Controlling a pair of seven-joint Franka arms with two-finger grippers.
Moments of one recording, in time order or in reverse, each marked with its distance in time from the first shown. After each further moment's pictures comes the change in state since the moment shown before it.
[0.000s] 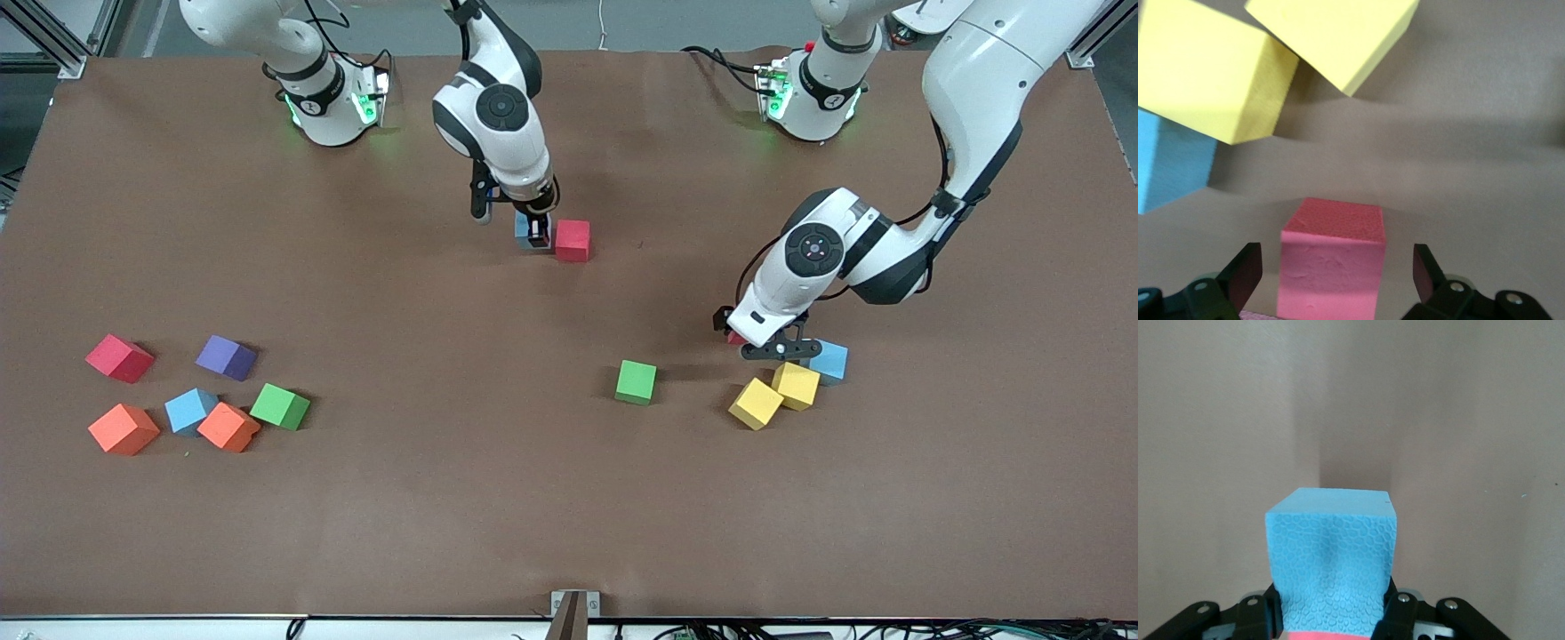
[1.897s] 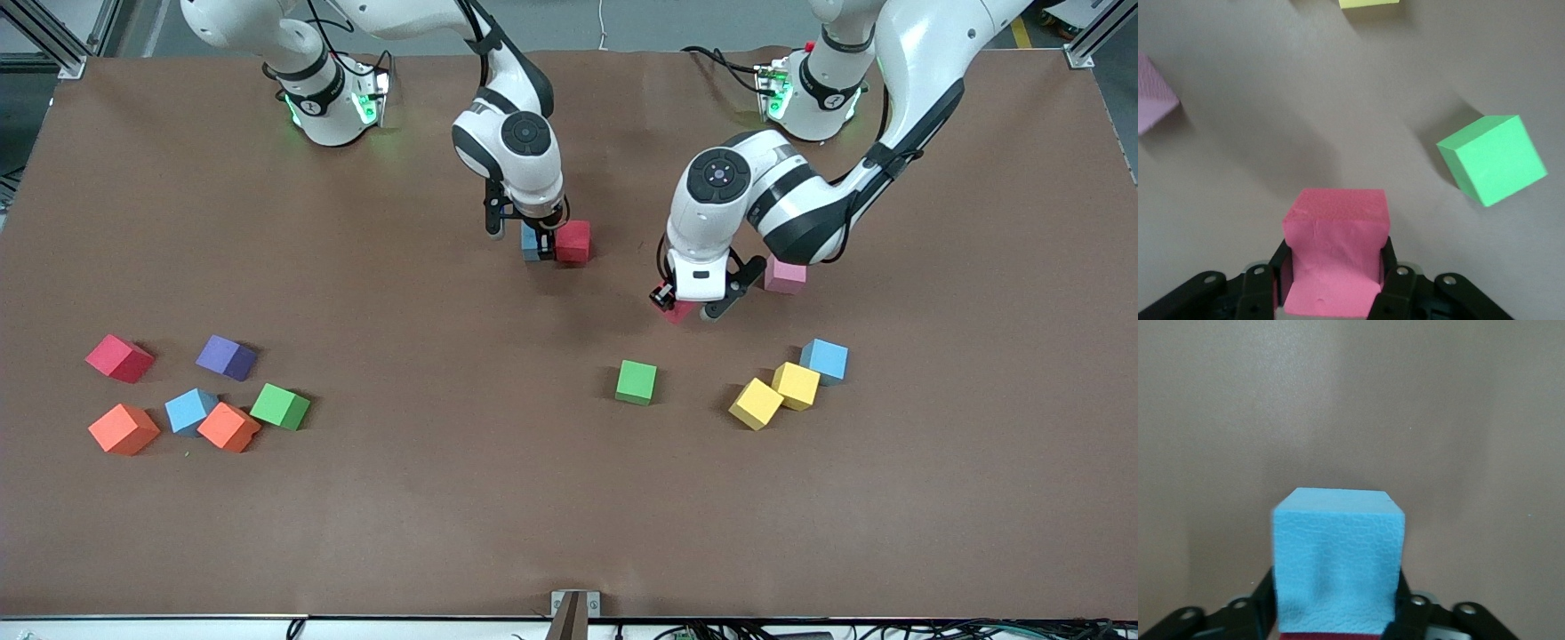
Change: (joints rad) left arm -0.111 -0.010 -0.219 0.171 -0.063 -0.202 -1.032; right arm 0.022 0.126 -0.025 0.066 -0.051 0.018 0.005
